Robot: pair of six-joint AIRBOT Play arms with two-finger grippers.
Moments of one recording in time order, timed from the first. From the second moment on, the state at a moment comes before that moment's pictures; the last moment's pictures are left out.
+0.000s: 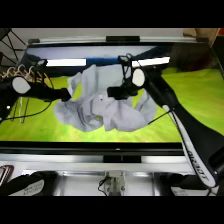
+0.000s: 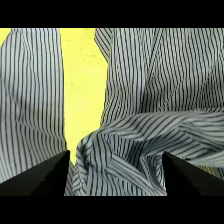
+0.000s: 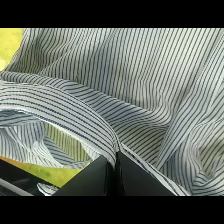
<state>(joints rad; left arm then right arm) -0.16 -1.23 1.20 1.34 -1.07 -1.55 0.52 -1.54 1.57 -1.32 1.14 1.78</state>
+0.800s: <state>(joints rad) -0.59 -1.34 1.04 1.71 -0.81 -1.95 0.52 -1.54 1.57 -1.31 1.19 1.78</state>
